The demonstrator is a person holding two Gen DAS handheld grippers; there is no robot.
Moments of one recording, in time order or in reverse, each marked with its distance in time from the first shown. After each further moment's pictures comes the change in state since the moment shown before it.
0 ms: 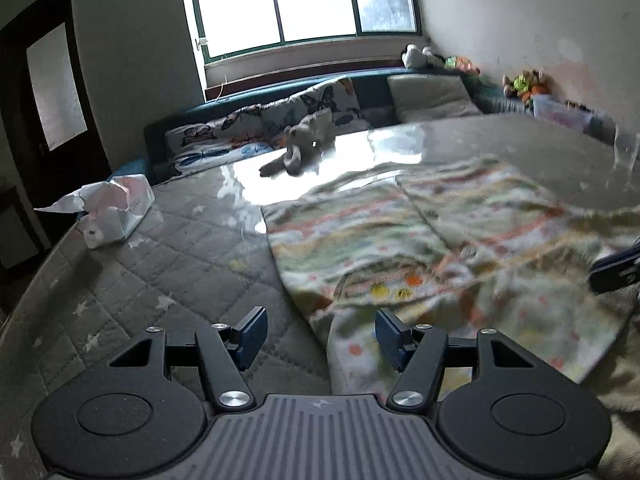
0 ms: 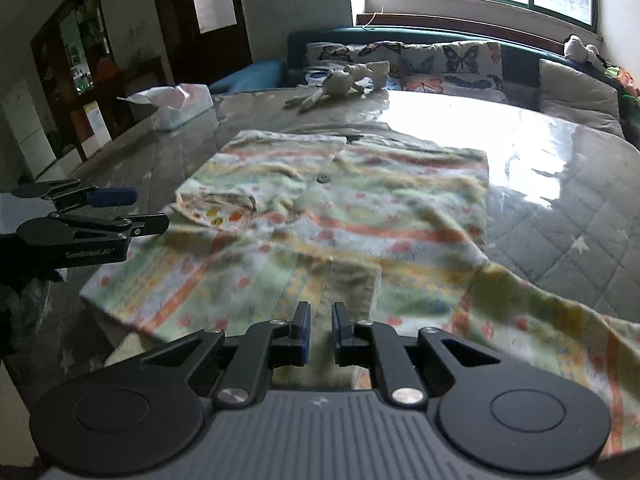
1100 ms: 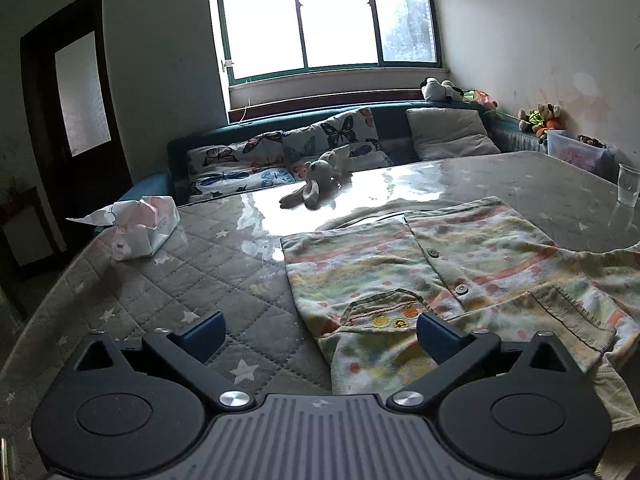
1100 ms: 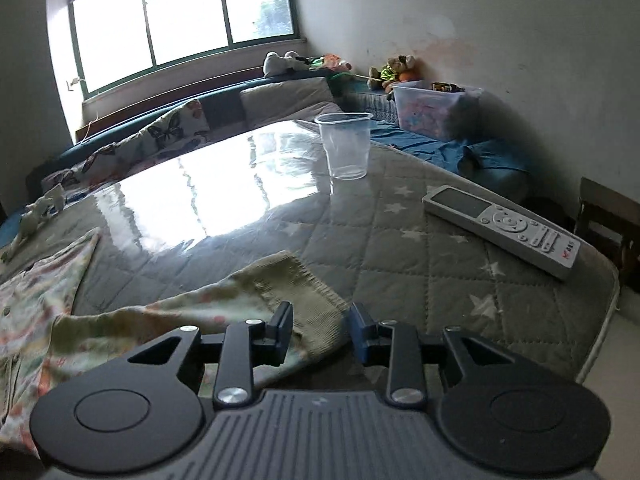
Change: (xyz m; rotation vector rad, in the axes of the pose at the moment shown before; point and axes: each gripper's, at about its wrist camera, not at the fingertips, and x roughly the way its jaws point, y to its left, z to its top) left arm -0.041 0.001 0.011 -0.077 -0.093 0.030; right arm -0.096 -0.194 -0.101 0.579 -0.241 -0.624
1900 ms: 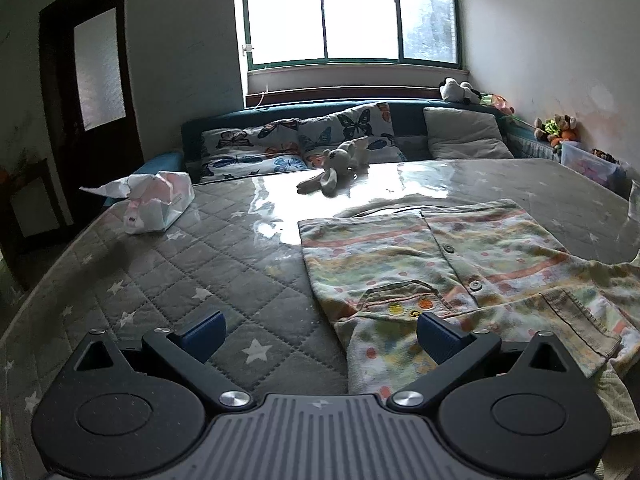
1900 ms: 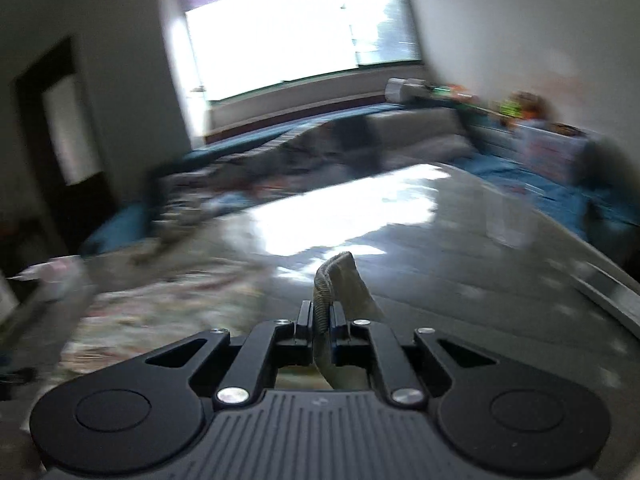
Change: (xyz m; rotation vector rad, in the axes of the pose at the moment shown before) left arm 0.000 0.017 -0.009 -0.088 0.031 0.021; right arm -0.055 0.100 0.037 -0.166 -0.057 0.427
